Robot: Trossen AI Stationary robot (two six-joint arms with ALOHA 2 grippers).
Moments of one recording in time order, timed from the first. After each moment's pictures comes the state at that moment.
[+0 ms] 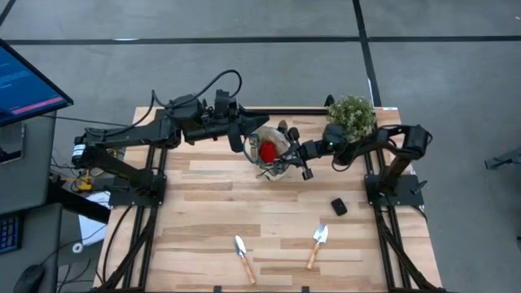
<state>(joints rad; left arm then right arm) 0.07 1.15 1.37 0.09 -0.09 -0.45 -0.39 1.70 0.51 1.33 -0.73 -0.13</state>
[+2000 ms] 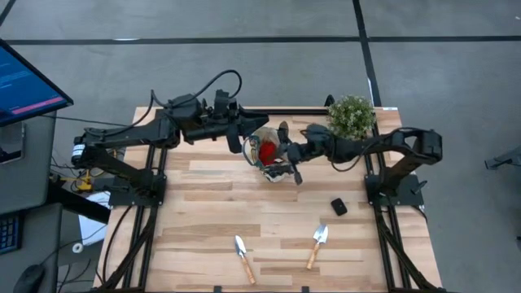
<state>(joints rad) 0.07 1.14 1.37 0.09 -0.07 -0.45 -0.25 1.56 0.73 0.67 -0.55 -0.22</state>
